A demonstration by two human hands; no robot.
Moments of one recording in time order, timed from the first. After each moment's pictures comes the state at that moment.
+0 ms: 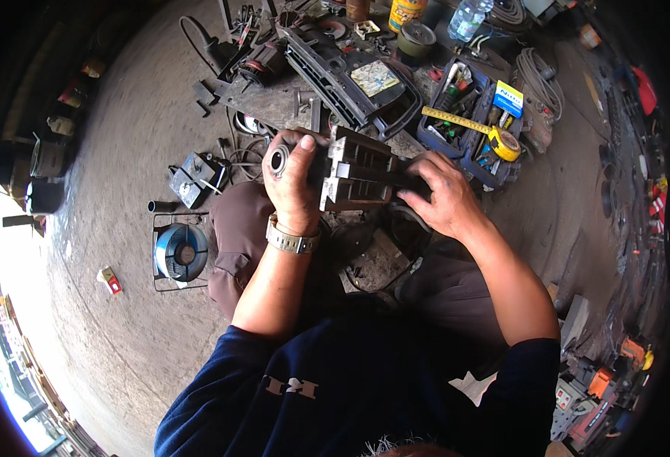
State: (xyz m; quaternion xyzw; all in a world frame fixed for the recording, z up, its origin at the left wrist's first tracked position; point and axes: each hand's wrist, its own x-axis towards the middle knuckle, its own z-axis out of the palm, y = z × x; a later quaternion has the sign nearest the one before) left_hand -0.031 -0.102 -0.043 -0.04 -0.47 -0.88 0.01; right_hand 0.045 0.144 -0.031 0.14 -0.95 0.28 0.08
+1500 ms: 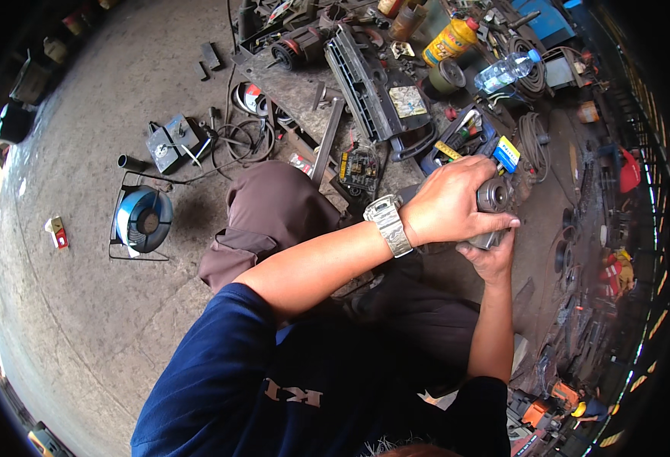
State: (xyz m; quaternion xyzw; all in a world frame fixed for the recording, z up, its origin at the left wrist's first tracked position) left_hand -0.026 0.015 -0.002 -0.35 -0.61 -0.70 0.10; right_hand 0.083 0.196 -0.008 0.05 -0.82 0.56 0.10
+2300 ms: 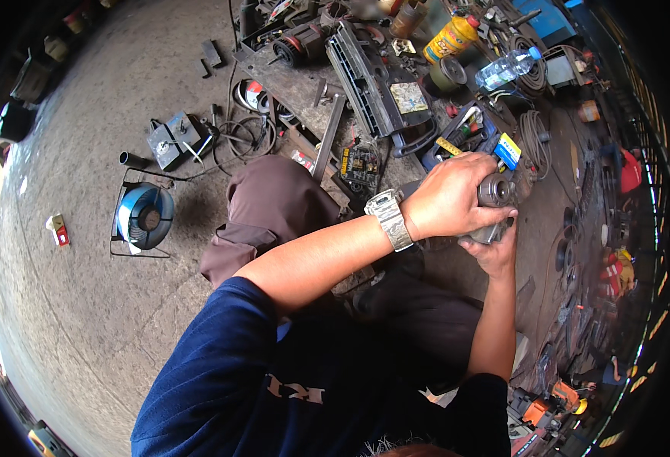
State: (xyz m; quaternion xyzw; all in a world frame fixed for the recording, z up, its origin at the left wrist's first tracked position) left_hand -0.025 0.015 -0.003 -0.36 -0.61 -0.70 0.12; right_hand 0.080 0.202 -0.002 0.01 -0.84 0.54 0.05
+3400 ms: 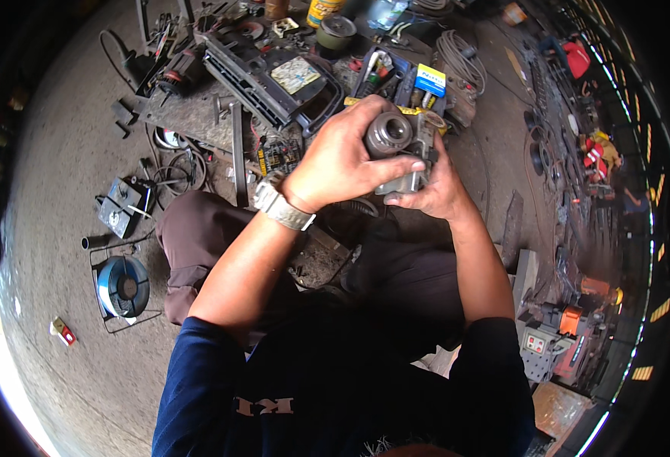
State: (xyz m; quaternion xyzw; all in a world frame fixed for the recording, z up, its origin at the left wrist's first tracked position) left_hand -0.040 0.001 -0.001 -0.43 -0.59 -0.68 -0.04; right_hand 0.074 0.198 0.002 0.02 -0.85 0.52 0.07
